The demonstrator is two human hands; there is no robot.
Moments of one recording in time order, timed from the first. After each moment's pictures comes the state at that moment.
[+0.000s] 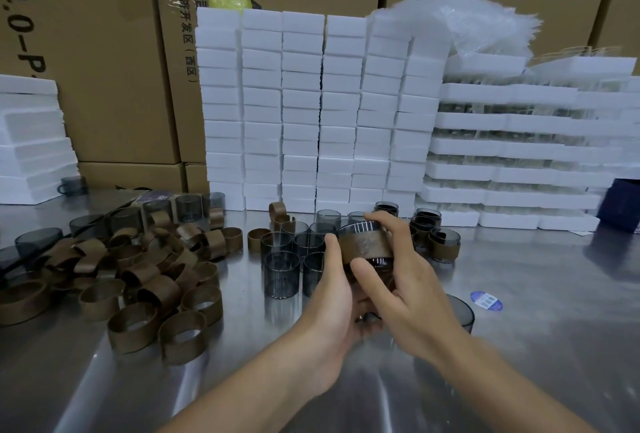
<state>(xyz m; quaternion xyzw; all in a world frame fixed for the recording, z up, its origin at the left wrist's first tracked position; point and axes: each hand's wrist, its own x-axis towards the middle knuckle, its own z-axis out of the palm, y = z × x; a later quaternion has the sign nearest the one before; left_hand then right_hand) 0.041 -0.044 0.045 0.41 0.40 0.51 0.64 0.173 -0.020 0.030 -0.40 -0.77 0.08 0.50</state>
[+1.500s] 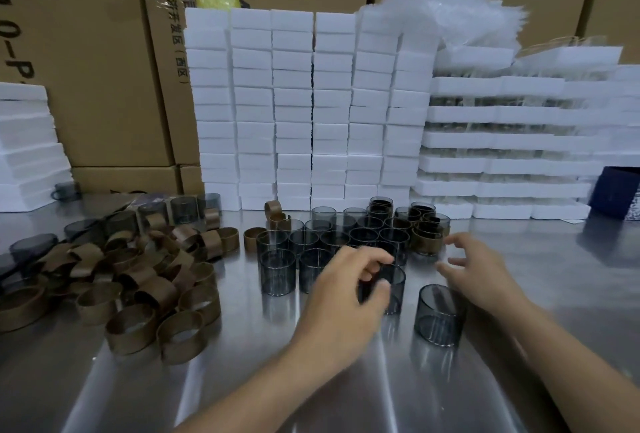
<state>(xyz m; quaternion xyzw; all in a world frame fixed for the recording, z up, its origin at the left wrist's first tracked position) 0.034 -0.039 0.027 0.76 0.42 0.46 0.20 0.312 0.060 0.001 -0.66 -0.64 0.10 0.38</state>
